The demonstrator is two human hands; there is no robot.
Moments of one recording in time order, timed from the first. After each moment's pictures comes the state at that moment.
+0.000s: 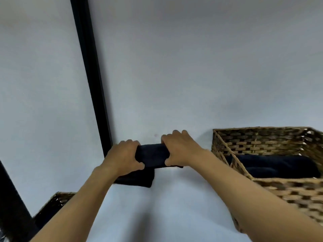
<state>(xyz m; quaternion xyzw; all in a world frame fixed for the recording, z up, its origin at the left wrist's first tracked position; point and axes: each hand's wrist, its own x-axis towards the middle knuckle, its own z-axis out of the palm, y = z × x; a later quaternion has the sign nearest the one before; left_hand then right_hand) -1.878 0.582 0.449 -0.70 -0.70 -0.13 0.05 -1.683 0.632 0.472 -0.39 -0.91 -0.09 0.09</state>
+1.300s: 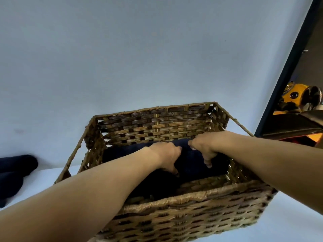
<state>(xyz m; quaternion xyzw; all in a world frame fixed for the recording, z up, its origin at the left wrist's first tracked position) -1.426 0.786 0.385 -0.88 -0.45 0.17 -0.04 -1.277 0.811 0.410 -0.49 -0.80 0.02 -0.34</state>
